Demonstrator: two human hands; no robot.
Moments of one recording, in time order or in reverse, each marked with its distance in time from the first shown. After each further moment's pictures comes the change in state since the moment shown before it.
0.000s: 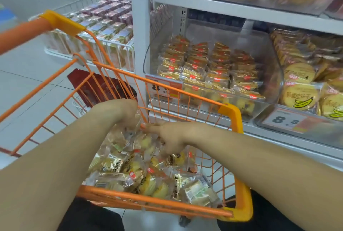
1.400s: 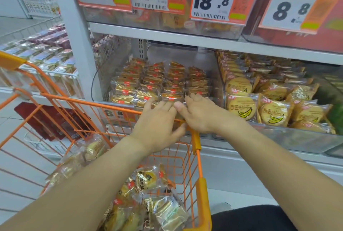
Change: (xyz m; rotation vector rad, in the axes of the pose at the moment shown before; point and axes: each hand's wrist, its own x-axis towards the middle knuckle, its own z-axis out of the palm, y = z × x) left_hand 0.000 0.170 -0.007 -0.022 0.802 0.621; right_hand -0.126 0.117 -0.042 0.140 0.457 0.567
